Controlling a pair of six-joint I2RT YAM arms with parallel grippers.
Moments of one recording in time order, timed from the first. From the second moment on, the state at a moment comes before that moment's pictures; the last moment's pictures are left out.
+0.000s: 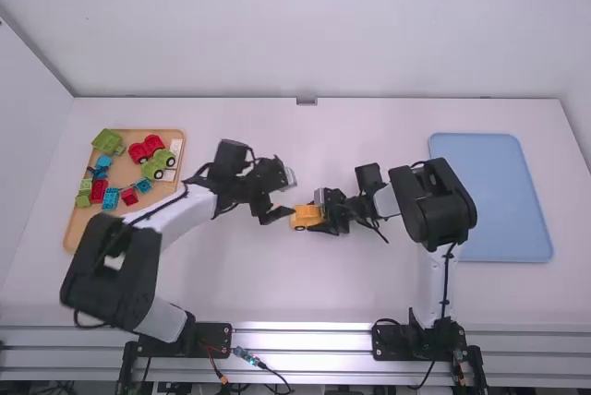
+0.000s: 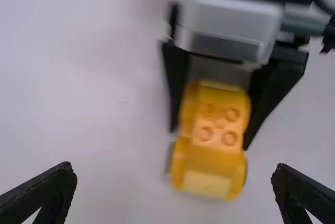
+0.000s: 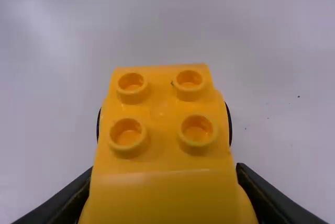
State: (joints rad) left arm -0.24 1.56 0.82 -0.14 0.64 0.78; right arm 0.28 2.16 0.83 0.20 -1.09 -1.10
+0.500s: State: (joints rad) left arm -0.07 1.31 0.53 0.12 0.64 0.65; right arm 0.31 2.16 0.84 0.22 -1.13 -1.07
